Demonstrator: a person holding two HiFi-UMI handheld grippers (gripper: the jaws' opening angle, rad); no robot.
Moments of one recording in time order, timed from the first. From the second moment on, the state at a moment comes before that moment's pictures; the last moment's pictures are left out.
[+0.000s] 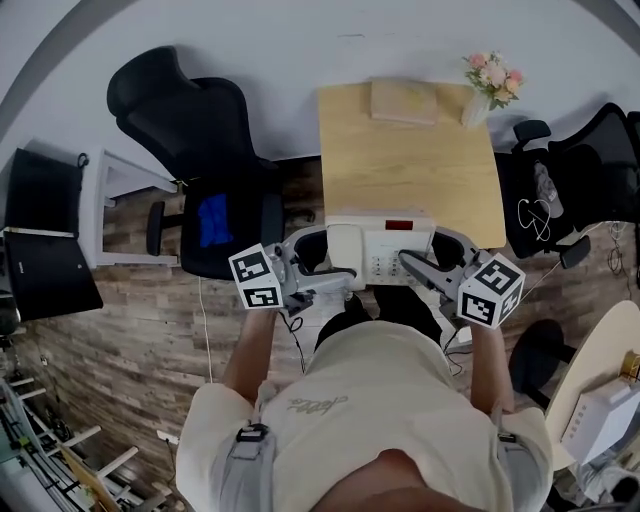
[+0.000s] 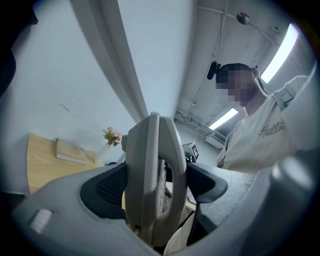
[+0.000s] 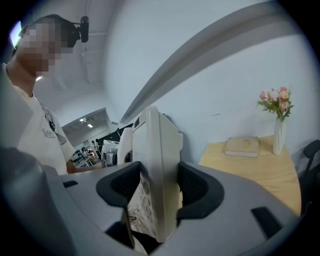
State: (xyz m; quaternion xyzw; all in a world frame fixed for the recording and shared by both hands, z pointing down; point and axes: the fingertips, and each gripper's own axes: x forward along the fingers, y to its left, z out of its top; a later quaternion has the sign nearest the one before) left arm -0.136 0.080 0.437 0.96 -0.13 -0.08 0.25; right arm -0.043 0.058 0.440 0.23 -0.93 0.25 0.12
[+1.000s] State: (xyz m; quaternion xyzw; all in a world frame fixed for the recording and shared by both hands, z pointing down) left arm -0.062 -0.146 0.479 0.93 -0.19 -0.09 0.31; right arm 0.031 -0.177 0.486 0.17 -0.93 0.29 0.14
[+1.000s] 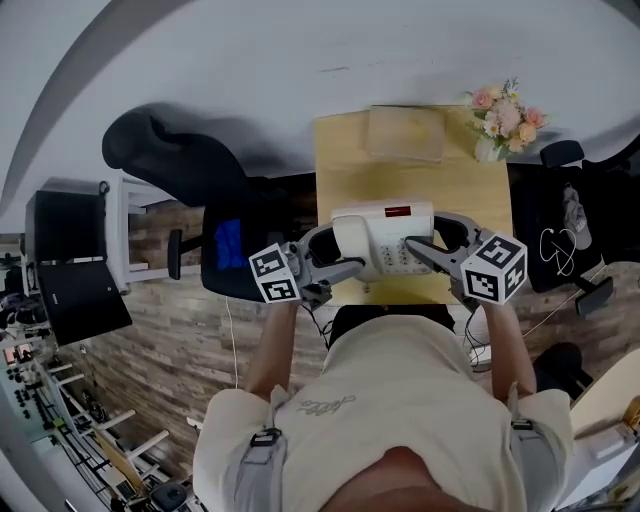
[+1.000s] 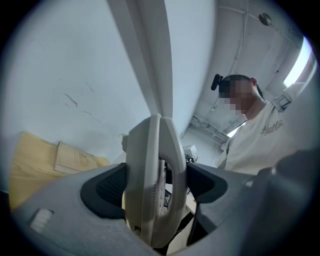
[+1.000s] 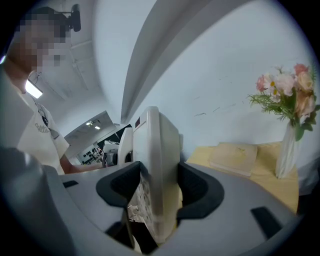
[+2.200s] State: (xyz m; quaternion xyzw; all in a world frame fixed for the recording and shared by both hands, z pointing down) left arm -0.107 -0.242 0.644 0.87 -0.18 -0.10 0.46; right arm -0.007 -0.255 0.663 0.19 -0.86 0.45 0.16
